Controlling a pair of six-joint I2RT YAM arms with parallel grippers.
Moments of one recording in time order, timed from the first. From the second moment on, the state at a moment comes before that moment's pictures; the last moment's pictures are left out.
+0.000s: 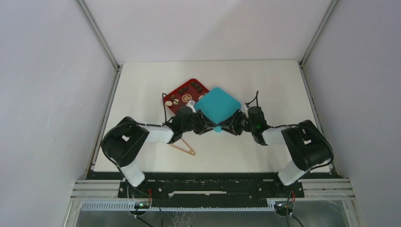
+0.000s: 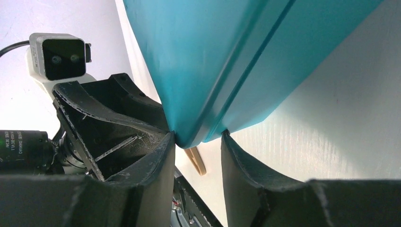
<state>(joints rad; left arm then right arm) -0.68 1.71 0.70 0.48 0.28 -1.15 0.40 1.60 0.49 0.52 -0.50 1.11</state>
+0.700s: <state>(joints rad) -0.67 1.75 0.73 0.50 0.27 -1.20 0.45 1.54 0.52 0.43 -0.33 1.12</state>
